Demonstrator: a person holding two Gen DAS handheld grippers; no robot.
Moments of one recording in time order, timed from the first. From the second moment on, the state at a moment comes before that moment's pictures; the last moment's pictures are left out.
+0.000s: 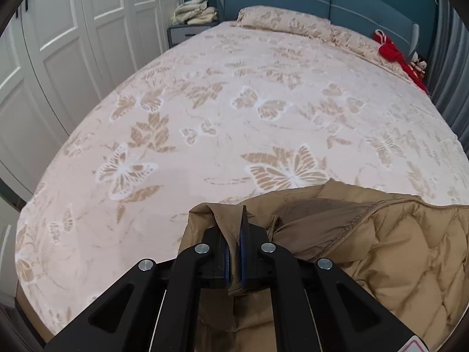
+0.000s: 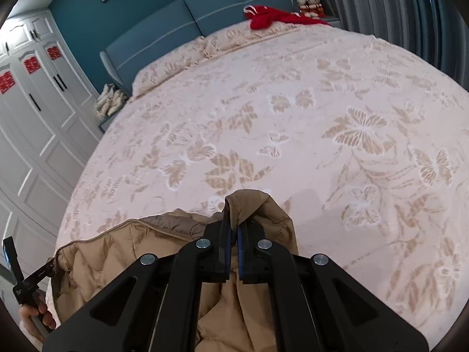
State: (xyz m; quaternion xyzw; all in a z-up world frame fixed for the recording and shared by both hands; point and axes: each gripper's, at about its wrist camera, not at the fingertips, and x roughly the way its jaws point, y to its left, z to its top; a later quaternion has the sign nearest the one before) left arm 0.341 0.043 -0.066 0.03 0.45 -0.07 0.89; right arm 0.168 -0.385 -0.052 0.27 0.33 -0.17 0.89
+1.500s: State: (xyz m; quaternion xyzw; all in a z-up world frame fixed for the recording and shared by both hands) left arm 0.271 0.020 -0.022 0.04 0.37 -0.09 0.92; right arm 0.133 -0.280 -0.040 0.16 0.32 -0.11 0.93
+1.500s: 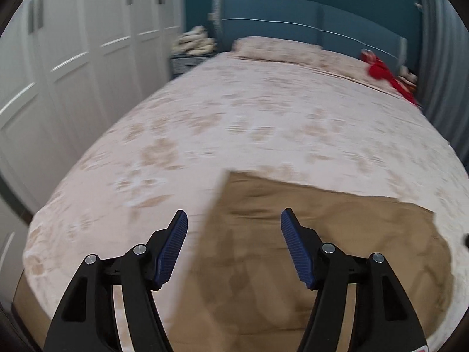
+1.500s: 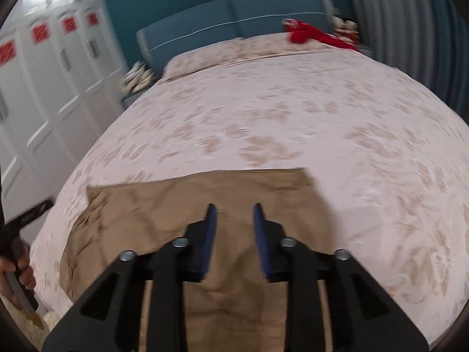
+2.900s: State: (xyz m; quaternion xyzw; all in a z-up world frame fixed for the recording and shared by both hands) left arm 0.344 -0.122 -0.158 0.11 0.40 -0.10 0.90; right arm 0.296 -0.232 -0.161 0.14 0.40 -0.07 0.91
